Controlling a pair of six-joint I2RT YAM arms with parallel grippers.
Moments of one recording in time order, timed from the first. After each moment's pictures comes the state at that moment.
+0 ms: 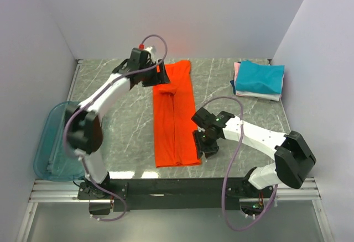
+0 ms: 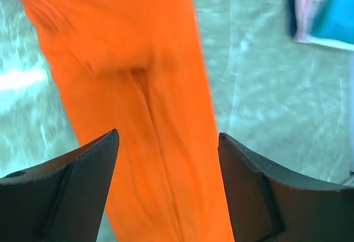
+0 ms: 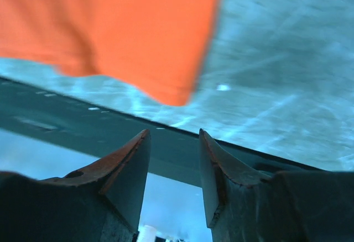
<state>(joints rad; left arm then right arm) -0.39 1.88 1.64 -0.48 0.22 -0.48 0.80 1.40 0.93 -0.90 -0.15 0.64</state>
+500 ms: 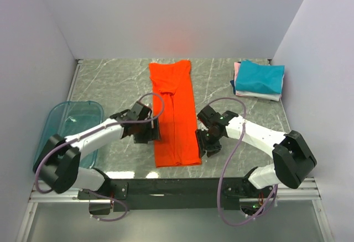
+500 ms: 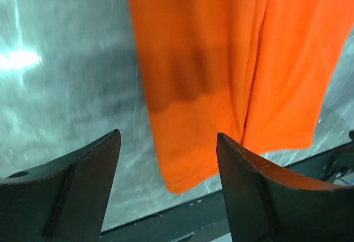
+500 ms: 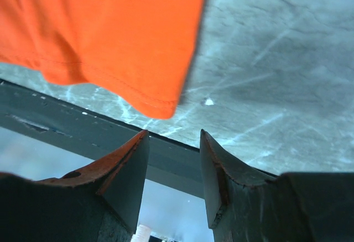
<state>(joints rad) -0.60 1.38 0.80 -0.49 0.12 -0.69 0.69 1.39 0.85 -0.84 -0.21 0.53</state>
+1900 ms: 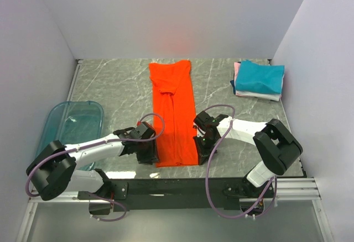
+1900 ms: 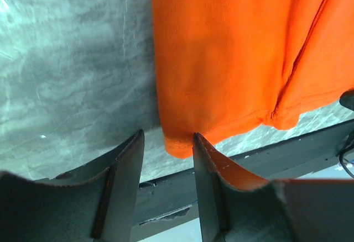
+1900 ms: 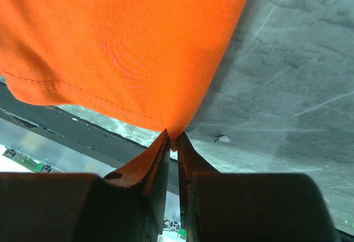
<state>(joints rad) -0.81 1.27 0.57 -0.47 0.14 -0.96 0.69 1.57 0.78 -0.70 -0.36 0.49</state>
